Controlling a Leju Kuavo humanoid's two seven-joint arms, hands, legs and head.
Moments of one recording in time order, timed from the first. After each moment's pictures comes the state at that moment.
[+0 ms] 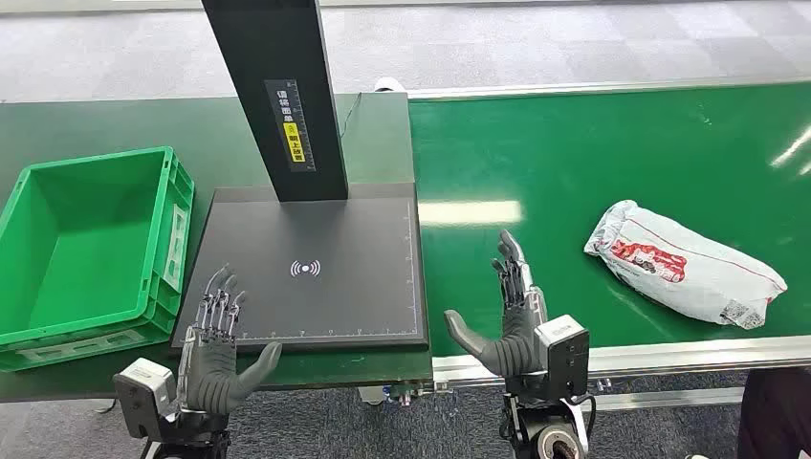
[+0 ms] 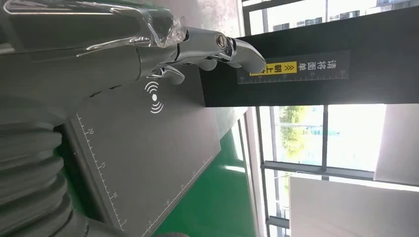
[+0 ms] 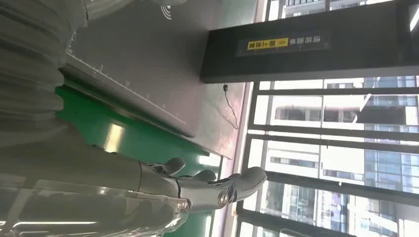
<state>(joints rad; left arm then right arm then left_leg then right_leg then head) 0.10 -0.14 -0.18 -1.50 -0.09 -0.05 -0.46 0.08 0.14 0.19 -1.44 0.13 -0.04 -0.36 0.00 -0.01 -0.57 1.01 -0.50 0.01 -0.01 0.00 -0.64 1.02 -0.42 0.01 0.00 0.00</state>
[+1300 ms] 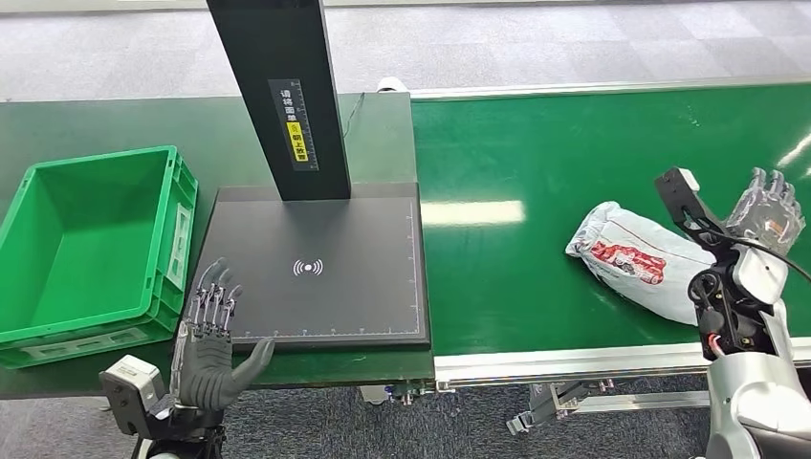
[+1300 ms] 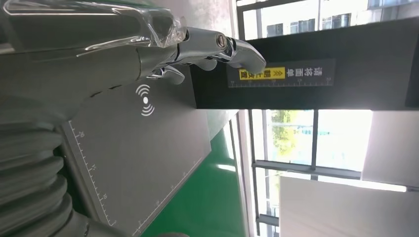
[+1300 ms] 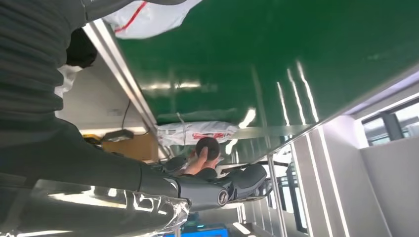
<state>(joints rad) 0.09 -0.14 -0.17 -1.51 -0.05 -0.08 -0.46 -0.66 -0.42 -0.17 -0.49 1.08 -0.26 0.21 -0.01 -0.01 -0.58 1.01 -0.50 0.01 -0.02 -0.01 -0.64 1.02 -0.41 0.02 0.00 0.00</state>
